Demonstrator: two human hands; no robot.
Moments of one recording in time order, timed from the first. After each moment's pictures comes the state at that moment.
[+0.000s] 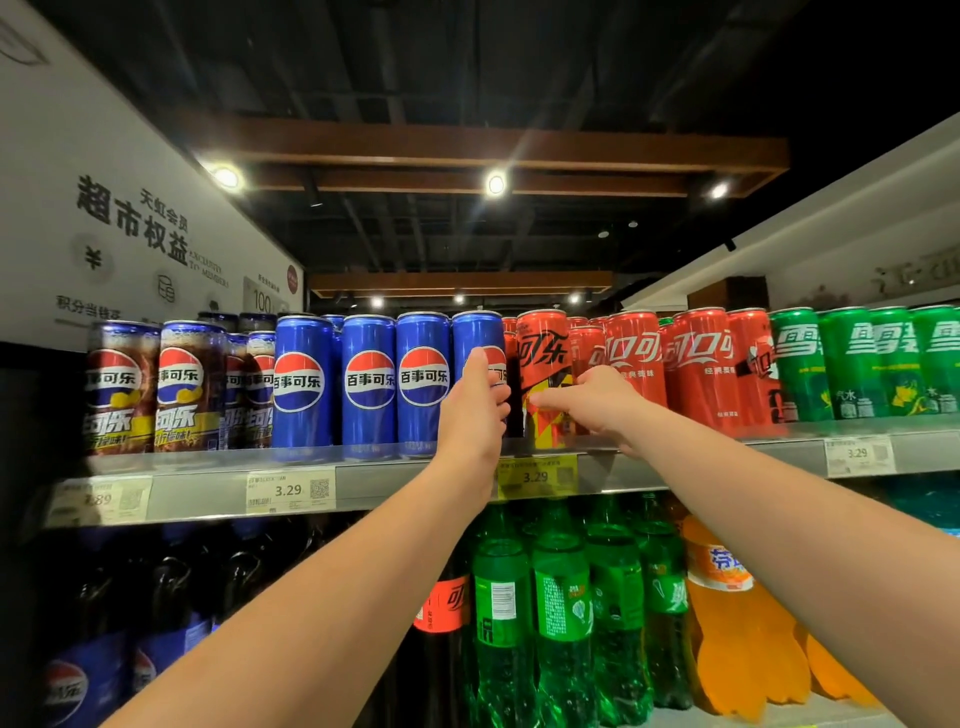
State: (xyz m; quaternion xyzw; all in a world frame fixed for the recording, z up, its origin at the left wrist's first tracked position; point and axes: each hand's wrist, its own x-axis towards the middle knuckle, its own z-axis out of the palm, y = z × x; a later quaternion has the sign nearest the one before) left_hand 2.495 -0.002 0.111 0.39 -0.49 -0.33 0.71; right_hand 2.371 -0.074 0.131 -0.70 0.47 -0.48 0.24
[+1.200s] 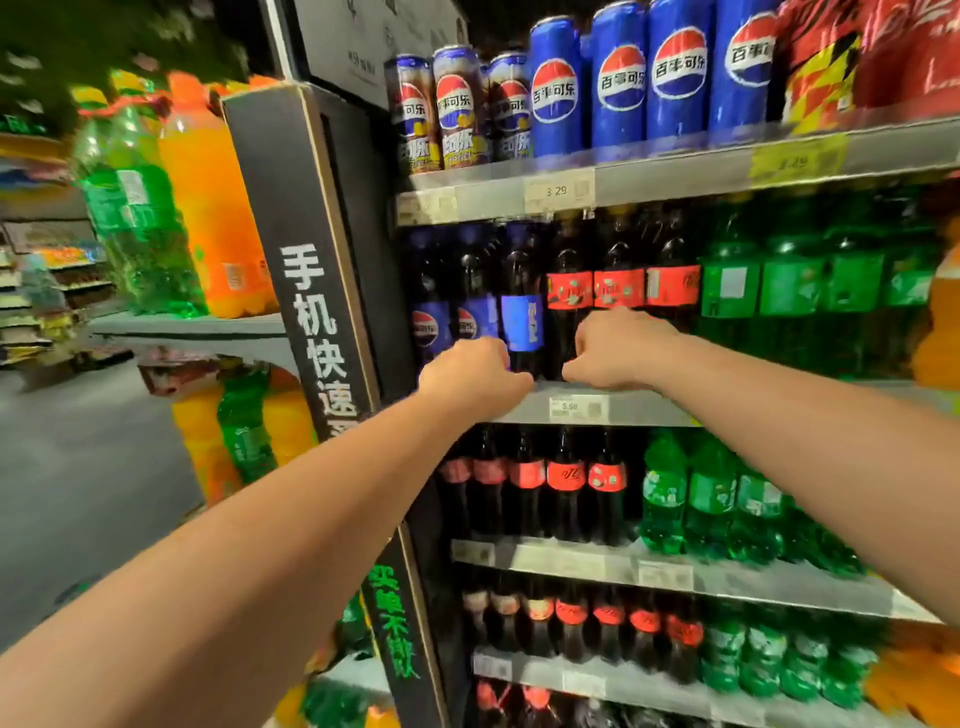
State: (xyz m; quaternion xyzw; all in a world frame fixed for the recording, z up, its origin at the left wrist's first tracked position) left_hand 2.678 0.205 -0.067 0.81 -0.55 0.07 0.18; right_hand 2.542 0.118 -0.051 -0.88 0.45 -0.14 -0.04
